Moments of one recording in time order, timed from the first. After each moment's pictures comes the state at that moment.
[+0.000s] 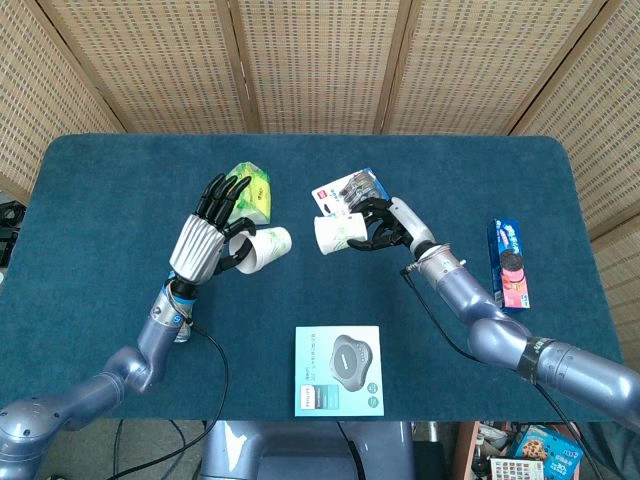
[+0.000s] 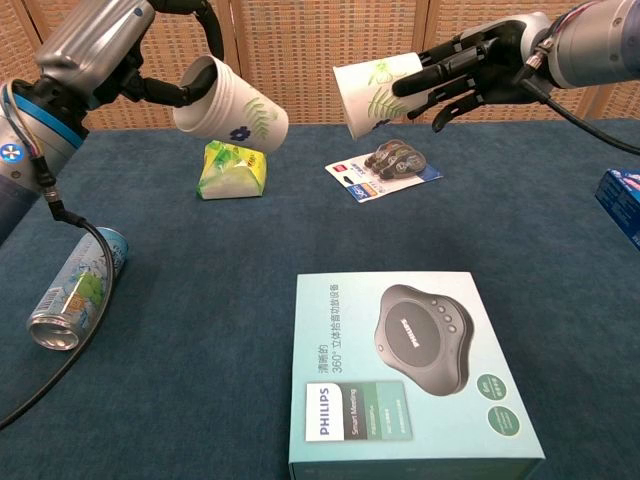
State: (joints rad) left arm -0.80 -1.85 -0.20 -0.79 1.59 1.56 -0.23; right arm 0.92 -1.30 0.46 -1.47 -0.66 0.48 0.49
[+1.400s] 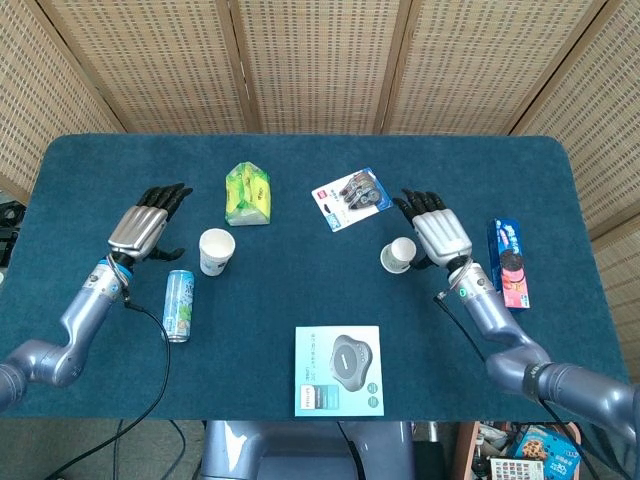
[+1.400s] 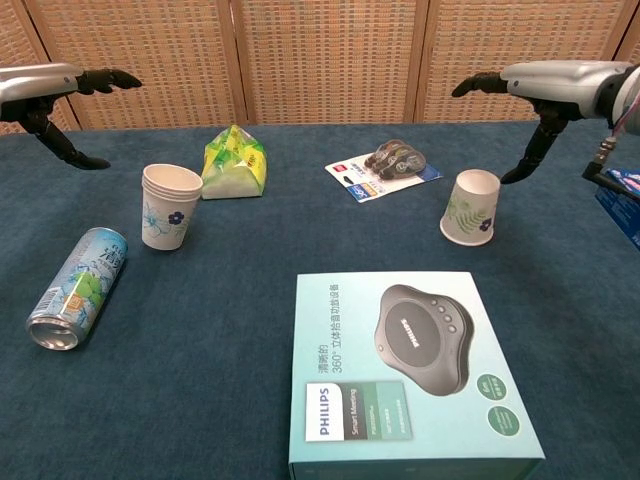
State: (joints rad) left arm -0.76 -1.32 -0.17 -1.28 1.19 0.85 -0.06; right arm 0.85 -1.37 0.18 -1.33 -1.06 0.87 -0.16
